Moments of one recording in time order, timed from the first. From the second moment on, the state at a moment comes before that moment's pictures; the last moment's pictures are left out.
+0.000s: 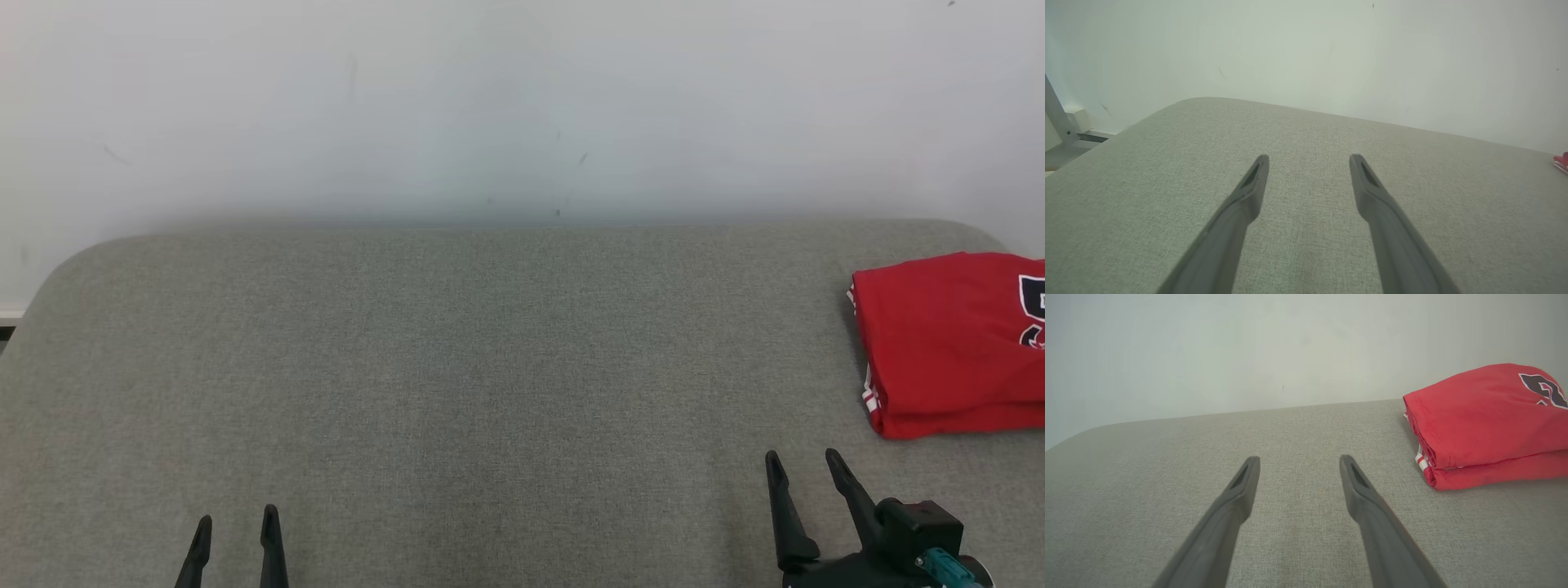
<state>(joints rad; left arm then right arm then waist) 0.06 0.05 0.08 0.22 -0.22 -0.11 -0.26 0.00 -0.05 -0.01 0.21 0.14 0.13 -0.12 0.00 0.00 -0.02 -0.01</state>
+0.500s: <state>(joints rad) 0.06 0.05 0.08 0.24 -0.23 -0.11 -0.26 0.00 -0.05 -0.05 0.23 0.14 0.13 -0.12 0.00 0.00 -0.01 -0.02</state>
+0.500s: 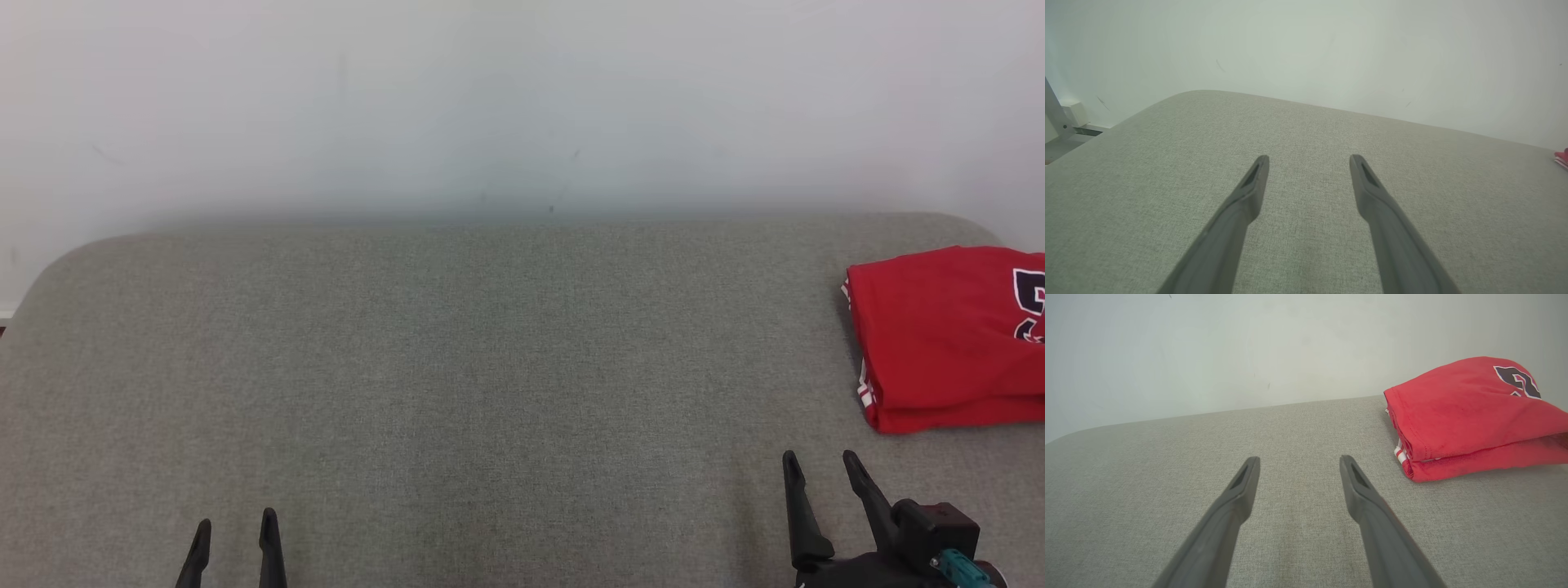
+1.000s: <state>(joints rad) 0.04 0.05 0.08 0.24 -0.24 -0.11 -0.26 0.00 -0.05 -0.06 0.22 0.16 0.13 -0.12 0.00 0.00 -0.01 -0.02</state>
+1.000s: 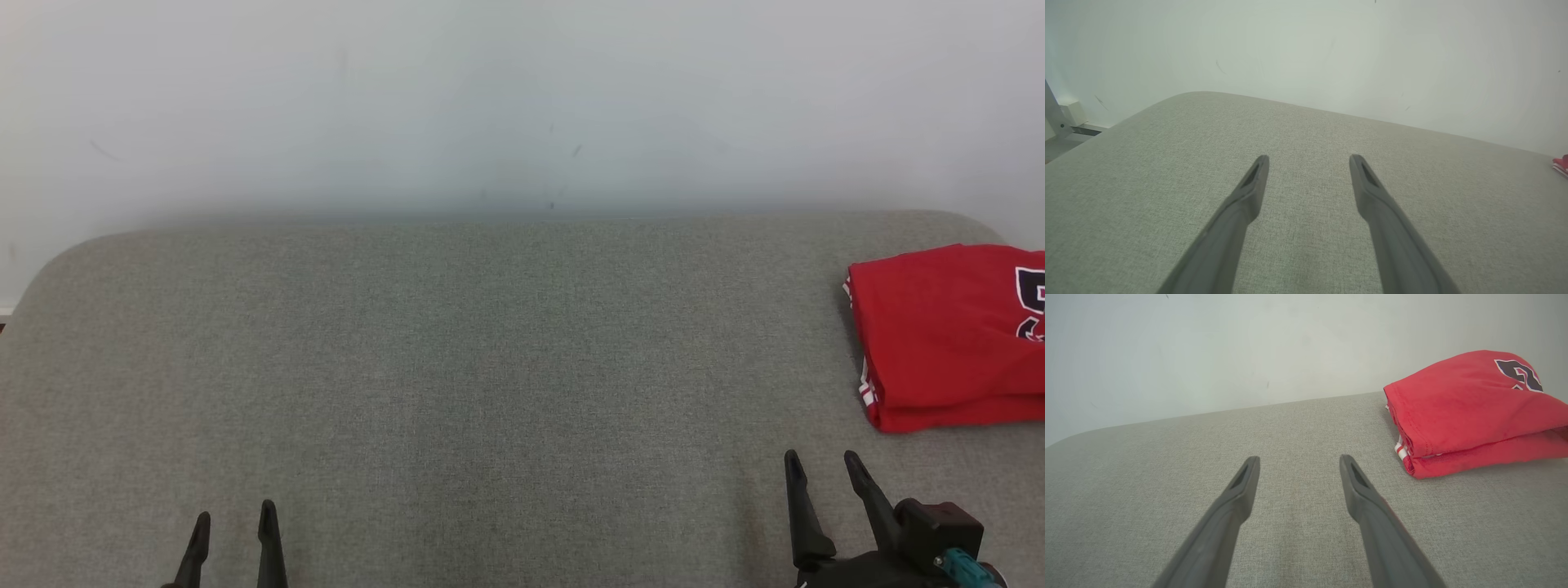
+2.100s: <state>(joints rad) 0.02 0.04 0.10 0.28 -0.68 -0.12 -0.12 0.00 -0.05 -0.06 0.27 0.63 0.13 -0.05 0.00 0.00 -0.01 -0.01</state>
